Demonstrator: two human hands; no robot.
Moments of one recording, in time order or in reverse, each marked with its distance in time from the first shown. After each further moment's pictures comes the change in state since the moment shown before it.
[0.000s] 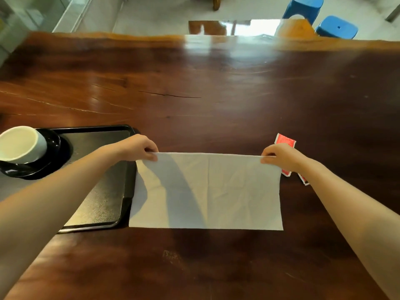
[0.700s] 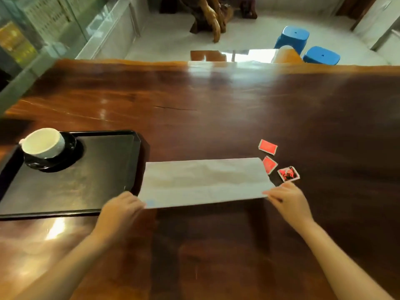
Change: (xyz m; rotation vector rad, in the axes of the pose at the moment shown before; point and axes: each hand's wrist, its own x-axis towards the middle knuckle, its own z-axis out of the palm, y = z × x) left_hand -0.162 0.049 0.145 0.258 0.683 0.105; right_hand -0.142 0.035 0.083 -0.073 0.679 -0.217
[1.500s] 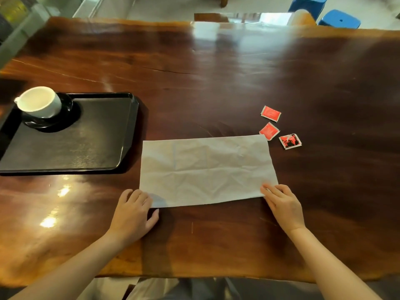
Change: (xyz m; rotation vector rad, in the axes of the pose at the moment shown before) left_hand -0.077 0.062 0.061 0.191 -0.171 -0.094; right_hand -0.111 0.012 0.059 -0.153 -0.016 -0.001
